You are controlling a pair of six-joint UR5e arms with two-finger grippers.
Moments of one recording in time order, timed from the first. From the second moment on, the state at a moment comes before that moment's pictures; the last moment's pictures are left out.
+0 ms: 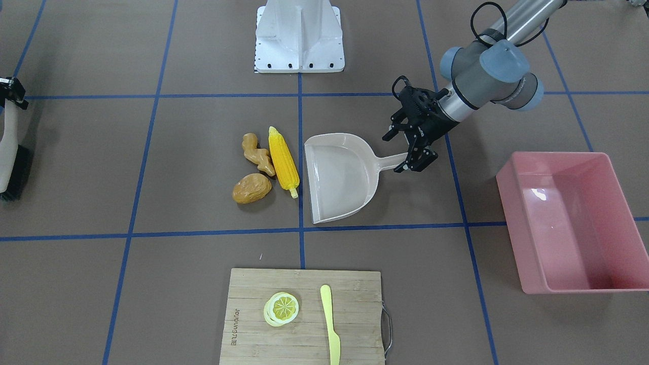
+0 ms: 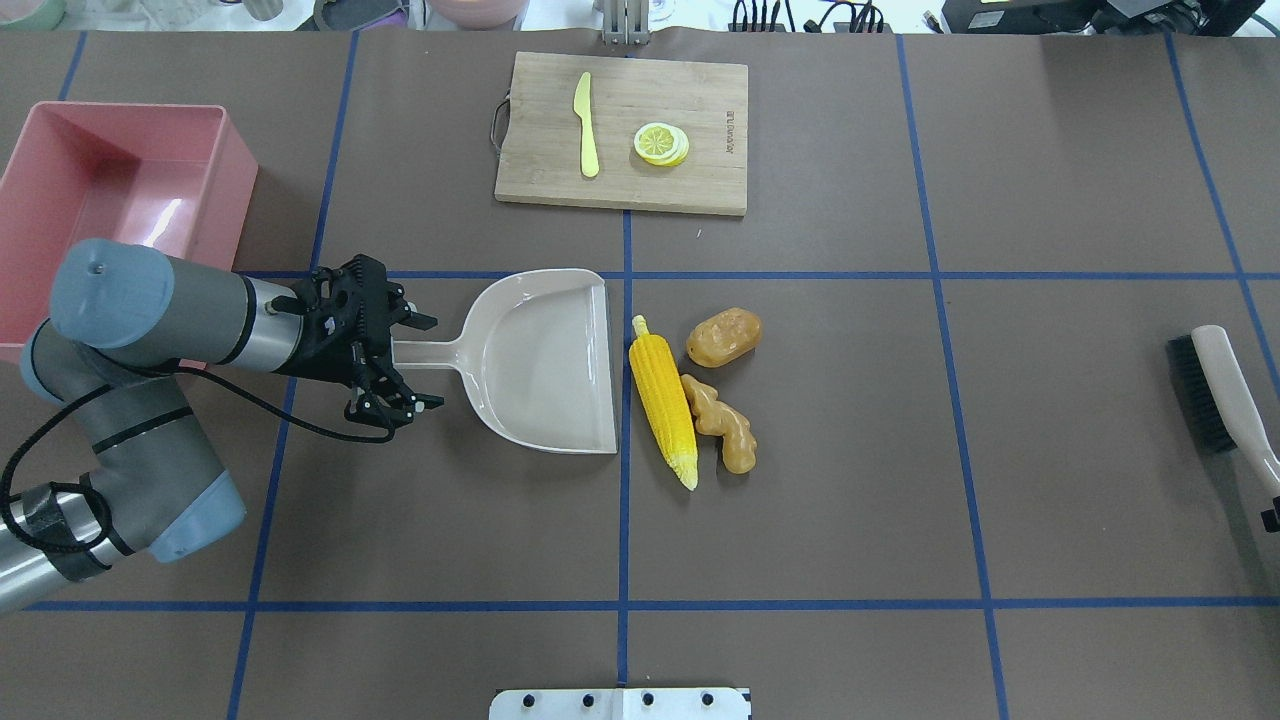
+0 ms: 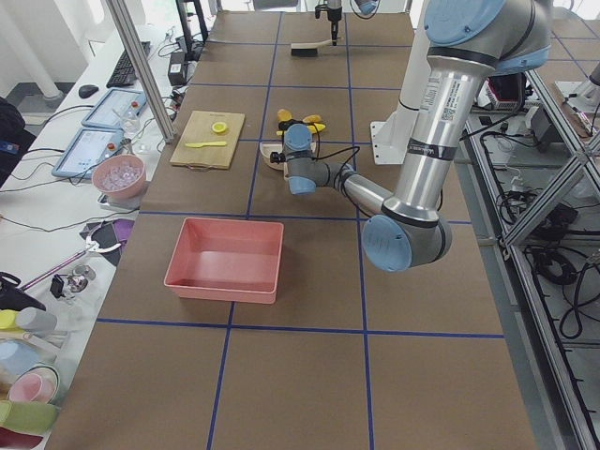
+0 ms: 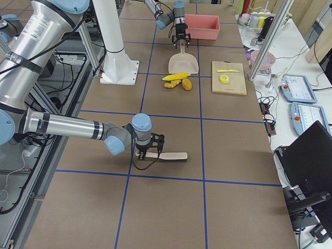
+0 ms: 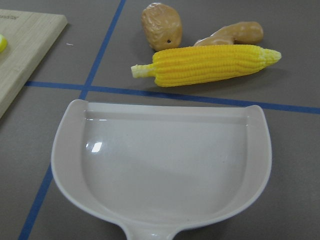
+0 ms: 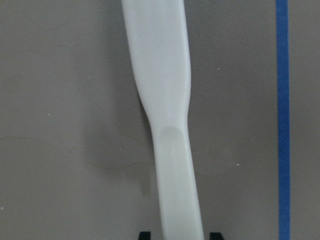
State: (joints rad) left arm -0.68 -1.87 -1.60 -2.57 -2.07 0.06; right arm 0.96 -2.08 1.83 -0.85 2.23 0.81
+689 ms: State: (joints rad) left arm -0.68 -1.93 -1.53 -2.56 -2.16 0.06; right arm 0.96 -2.08 1.86 -0.85 2.24 0.81
